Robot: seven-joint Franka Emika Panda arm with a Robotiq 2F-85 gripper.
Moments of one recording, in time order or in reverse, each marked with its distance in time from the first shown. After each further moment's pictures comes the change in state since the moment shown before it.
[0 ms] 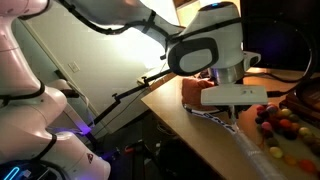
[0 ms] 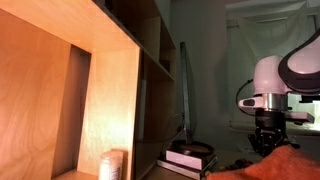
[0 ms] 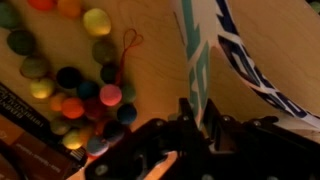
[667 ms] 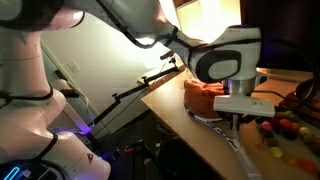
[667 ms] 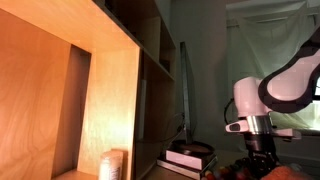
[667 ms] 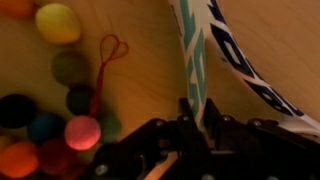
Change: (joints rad) arm 0.055 0.243 -0.025 0.242 -0.115 -0.194 0.144
